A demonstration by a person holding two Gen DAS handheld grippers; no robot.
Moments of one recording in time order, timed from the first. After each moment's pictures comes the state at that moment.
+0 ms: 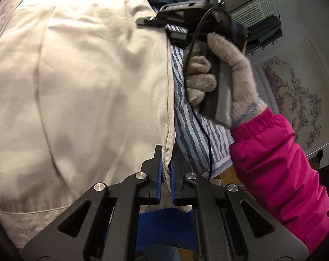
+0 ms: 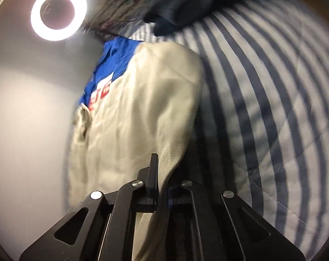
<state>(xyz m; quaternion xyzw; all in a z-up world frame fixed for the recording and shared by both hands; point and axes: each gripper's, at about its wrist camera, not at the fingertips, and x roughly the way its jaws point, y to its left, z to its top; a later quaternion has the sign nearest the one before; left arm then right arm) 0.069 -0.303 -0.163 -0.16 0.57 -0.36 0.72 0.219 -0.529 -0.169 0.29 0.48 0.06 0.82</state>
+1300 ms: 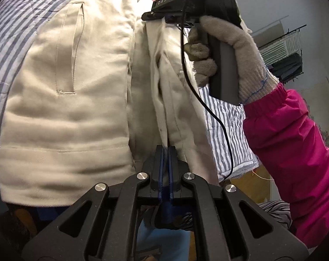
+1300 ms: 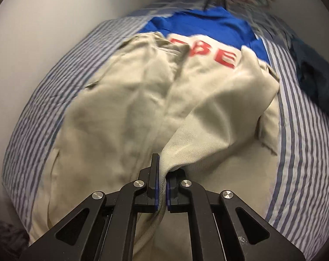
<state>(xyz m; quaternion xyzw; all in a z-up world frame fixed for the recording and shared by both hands) 0.043 -0.120 -0.167 -0.23 0.56 -0.25 0.76 0.296 -0.244 -0.169 -0.01 0.54 0.12 0.83</state>
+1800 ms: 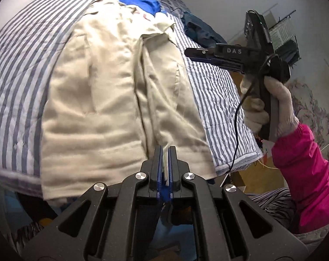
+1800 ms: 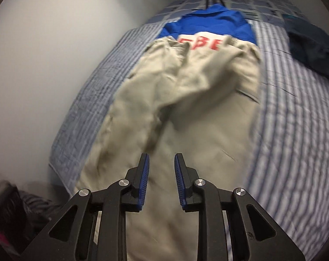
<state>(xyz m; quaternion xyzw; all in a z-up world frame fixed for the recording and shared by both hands) 0.046 -0.097 -0.133 -0.16 0.53 -0.26 0.79 0.199 -0.313 -0.110 0.09 0.53 0.16 0.83</state>
